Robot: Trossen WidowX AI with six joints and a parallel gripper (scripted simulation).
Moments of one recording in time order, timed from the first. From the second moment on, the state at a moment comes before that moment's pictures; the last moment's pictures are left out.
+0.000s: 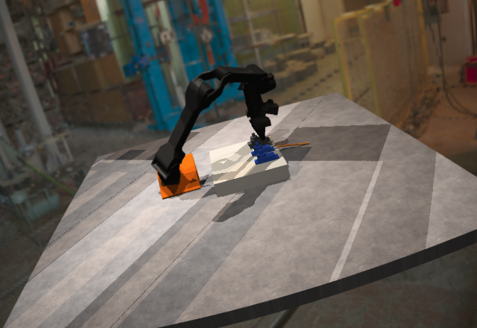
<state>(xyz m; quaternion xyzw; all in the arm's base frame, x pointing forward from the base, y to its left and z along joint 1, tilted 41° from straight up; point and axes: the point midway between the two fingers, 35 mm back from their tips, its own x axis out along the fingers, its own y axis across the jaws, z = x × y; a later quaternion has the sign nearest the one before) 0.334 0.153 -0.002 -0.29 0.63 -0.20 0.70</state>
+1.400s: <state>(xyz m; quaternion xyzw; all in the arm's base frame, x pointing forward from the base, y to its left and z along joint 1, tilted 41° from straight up) 0.301 0.175 0.026 -0.29 0.63 -0.20 0.70</state>
